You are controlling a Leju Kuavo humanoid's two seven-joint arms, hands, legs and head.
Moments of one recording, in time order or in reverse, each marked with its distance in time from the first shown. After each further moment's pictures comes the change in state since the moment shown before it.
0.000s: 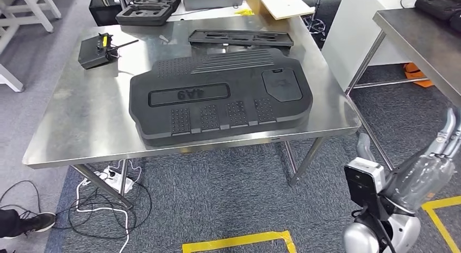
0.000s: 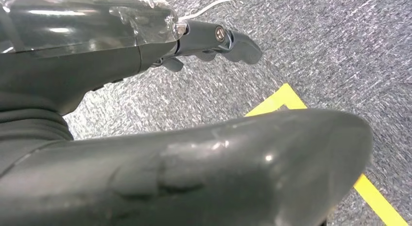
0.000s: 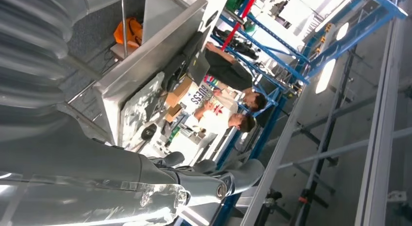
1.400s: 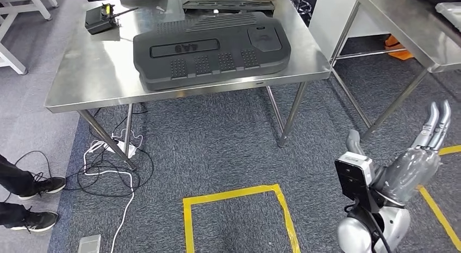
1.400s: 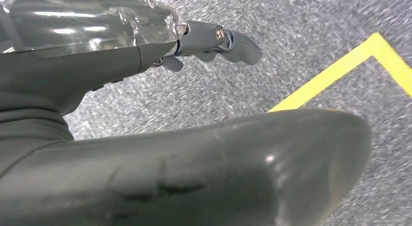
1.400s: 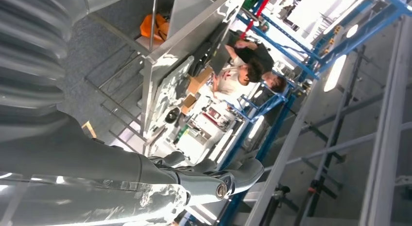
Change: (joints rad) left arm 0.001 -0.003 -0.001 0.000 0.020 0.001 0.000; right arm 0.011 0.000 -0.001 0.001 0.008 0.000 0.024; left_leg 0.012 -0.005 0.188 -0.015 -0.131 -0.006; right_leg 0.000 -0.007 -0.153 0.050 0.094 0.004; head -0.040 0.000
